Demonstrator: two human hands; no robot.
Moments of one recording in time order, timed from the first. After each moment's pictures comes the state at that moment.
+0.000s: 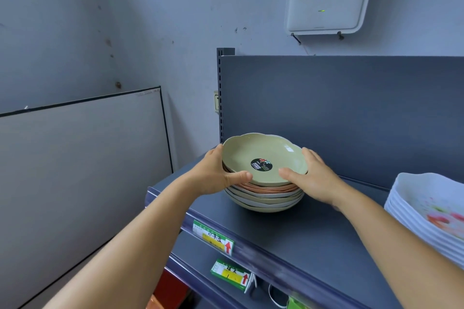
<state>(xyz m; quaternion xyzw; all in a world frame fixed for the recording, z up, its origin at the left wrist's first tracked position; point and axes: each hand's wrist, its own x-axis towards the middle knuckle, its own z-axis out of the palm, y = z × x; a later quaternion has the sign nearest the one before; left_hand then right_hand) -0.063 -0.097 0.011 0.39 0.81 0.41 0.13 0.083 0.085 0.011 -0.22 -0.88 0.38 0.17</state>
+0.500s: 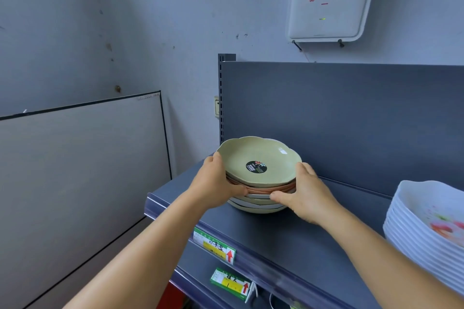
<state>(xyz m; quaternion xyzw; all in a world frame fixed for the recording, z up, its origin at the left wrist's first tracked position) -0.059 -0.094 0.005 0.34 0.87 0.35 0.03 0.074 0.061 -0.001 -0.27 -0.92 0.25 0.16</state>
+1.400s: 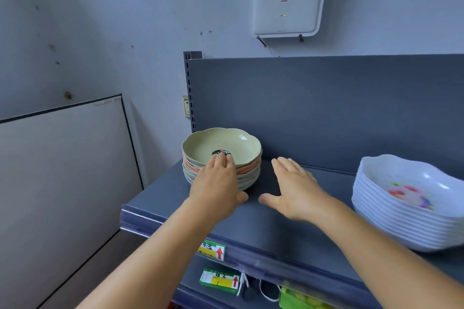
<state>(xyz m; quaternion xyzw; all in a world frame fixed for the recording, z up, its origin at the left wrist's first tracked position) -0.014 -0.083 0.017 0.47 0.88 0.08 -0.09 0.100 0.033 0.012 -0.28 -0.95 0.09 0.10</state>
